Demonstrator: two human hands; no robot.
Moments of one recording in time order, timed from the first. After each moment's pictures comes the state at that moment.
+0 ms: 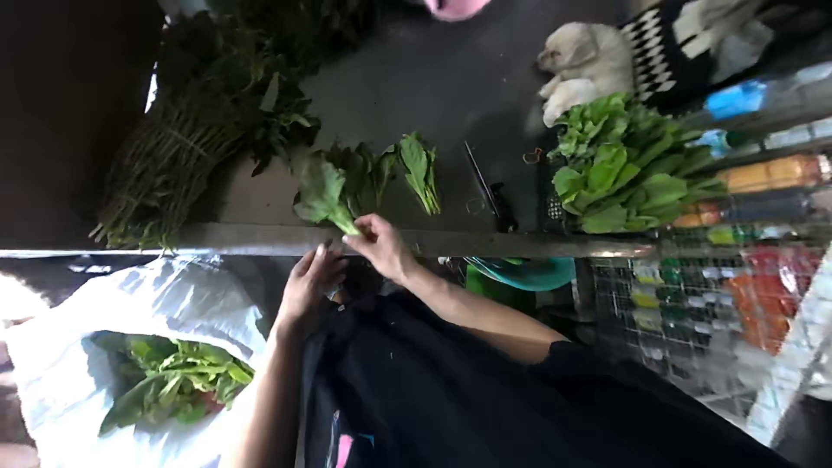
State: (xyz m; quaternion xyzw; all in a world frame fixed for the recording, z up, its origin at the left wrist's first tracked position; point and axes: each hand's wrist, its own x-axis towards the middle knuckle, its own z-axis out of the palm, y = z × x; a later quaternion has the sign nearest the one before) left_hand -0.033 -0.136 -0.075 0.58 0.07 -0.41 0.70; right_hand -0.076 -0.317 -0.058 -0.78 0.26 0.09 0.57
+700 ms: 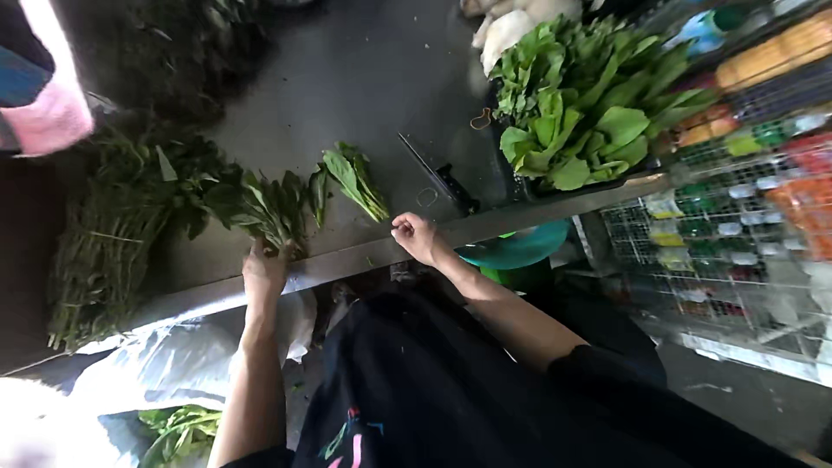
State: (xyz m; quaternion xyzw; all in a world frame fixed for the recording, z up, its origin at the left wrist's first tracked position) left_hand 0.030 -0.241 -0.099 0.92 -0.08 -0.26 0.27; right_hand -0.171 -0.507 -0.096 -0.82 0.34 0.08 0.46
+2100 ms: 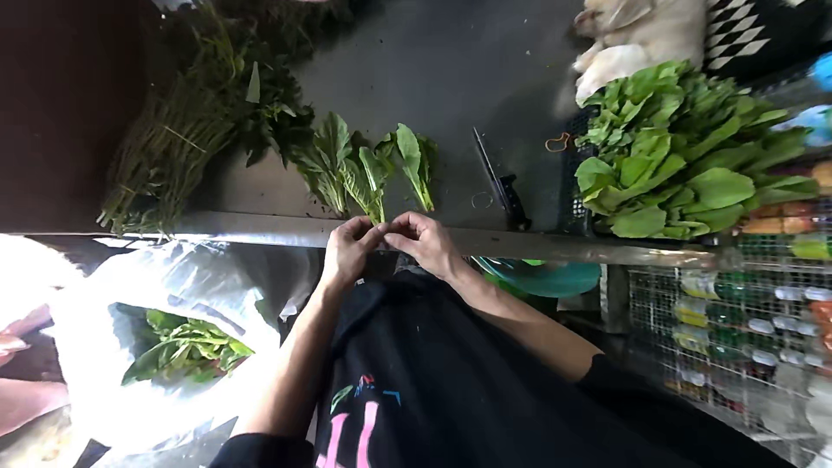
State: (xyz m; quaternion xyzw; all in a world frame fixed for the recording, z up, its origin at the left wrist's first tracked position) left_hand -0.046 -0.242 -0.061 0.69 -0.04 -0.37 0.62; right_hand -0.127 -0.412 -0.050 -0.76 0.18 0.06 0.63
